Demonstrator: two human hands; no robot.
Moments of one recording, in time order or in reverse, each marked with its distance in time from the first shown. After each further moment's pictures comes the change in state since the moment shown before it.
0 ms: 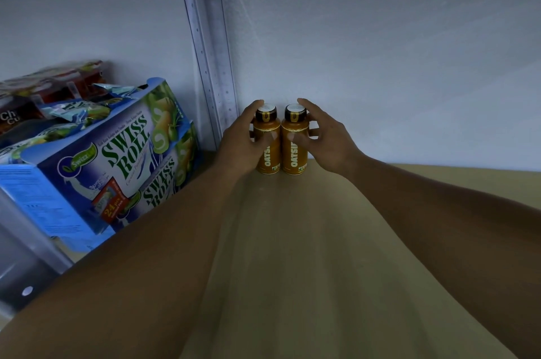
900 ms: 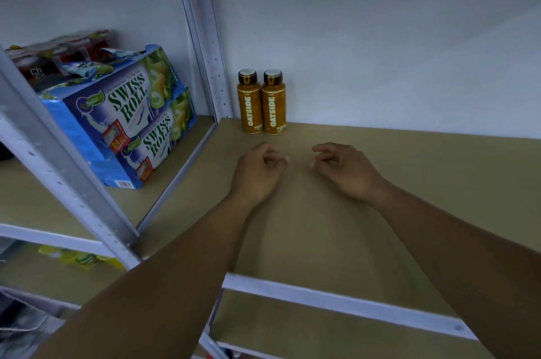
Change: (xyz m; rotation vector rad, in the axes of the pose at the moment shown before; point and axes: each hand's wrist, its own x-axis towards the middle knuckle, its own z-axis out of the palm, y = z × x) left_hand -0.149 0.040 0.071 0.032 -0.007 -0.212; right_hand -0.151 0.046 -0.049 -0.026 -0.177 0.200
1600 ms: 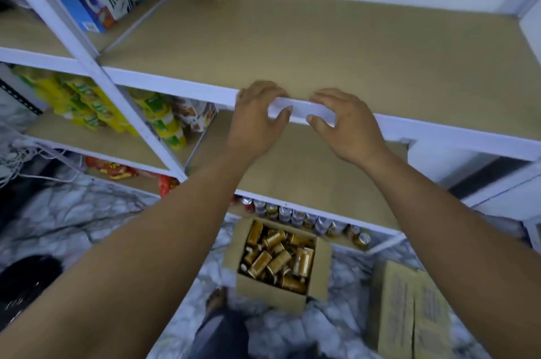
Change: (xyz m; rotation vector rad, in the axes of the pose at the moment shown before) left_hand -0.279 0.085 0.149 0.267 0.130 0.334; right_hand -0.300 0.105 -0.093 -0.268 0.109 -0.293
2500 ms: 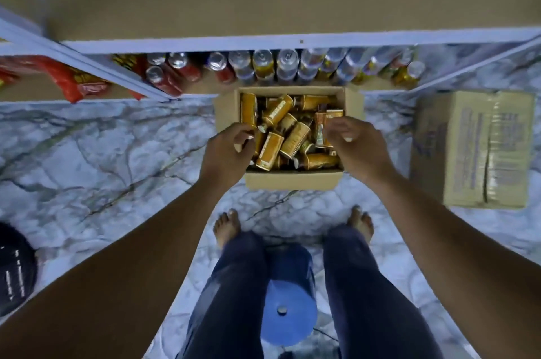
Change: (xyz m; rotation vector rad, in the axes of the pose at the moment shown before) left_hand -0.328 -0.323 0.239 -0.152 -0.747 -0.637; right_hand -0.281 0.131 0.410 0.363 -0.311 1.054
